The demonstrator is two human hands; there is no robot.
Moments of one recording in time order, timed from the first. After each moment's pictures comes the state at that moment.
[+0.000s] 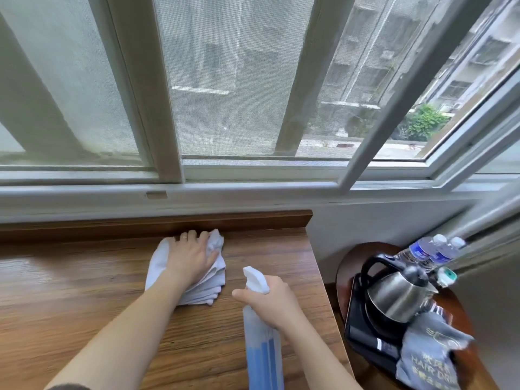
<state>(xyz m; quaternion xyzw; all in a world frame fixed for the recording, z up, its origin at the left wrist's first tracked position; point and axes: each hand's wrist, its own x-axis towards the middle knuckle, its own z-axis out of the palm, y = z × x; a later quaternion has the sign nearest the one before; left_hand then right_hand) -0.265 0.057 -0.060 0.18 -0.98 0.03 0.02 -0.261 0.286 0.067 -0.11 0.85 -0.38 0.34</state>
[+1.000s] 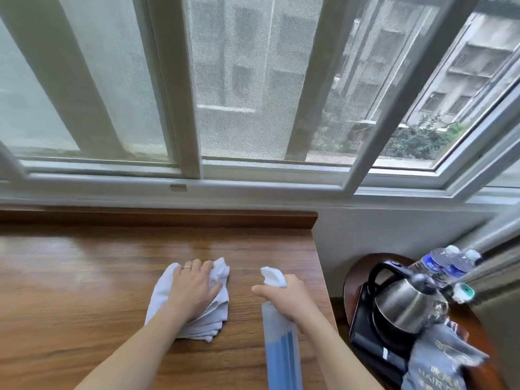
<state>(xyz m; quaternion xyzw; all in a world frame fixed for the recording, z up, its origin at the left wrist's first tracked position) -0.169 0.109 -0.069 0.19 -0.98 0.01 0.08 -0.250 0.326 0.086 -0.06 0.86 -0.35 0.35</state>
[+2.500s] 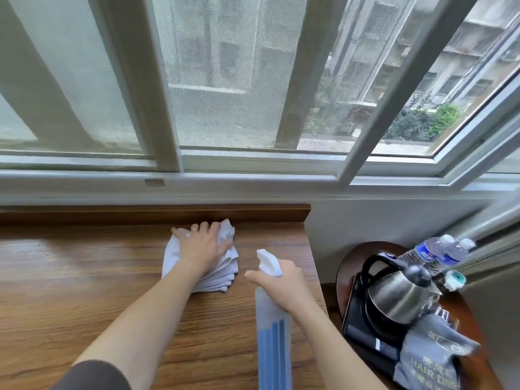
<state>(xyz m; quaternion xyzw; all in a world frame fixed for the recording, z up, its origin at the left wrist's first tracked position) -0.280 0.104 -0.047 0.25 -0.97 -0.03 -0.05 -0.287 0.321 0.067 -0.11 0.86 -0.39 0.31</state>
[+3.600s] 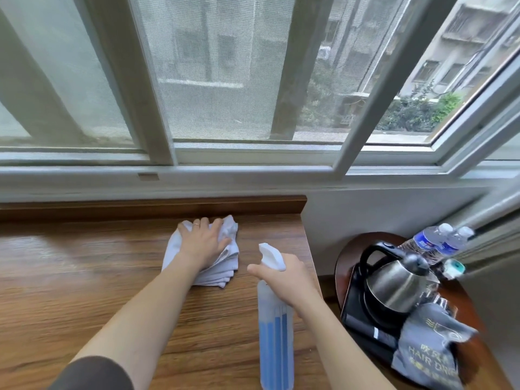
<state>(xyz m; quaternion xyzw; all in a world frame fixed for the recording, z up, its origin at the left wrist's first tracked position) -0.279 0.110 -0.053 0.20 -0.98 0.01 -0.02 -0.283 0.338 0.079 -0.09 0.86 -0.40 0.32</state>
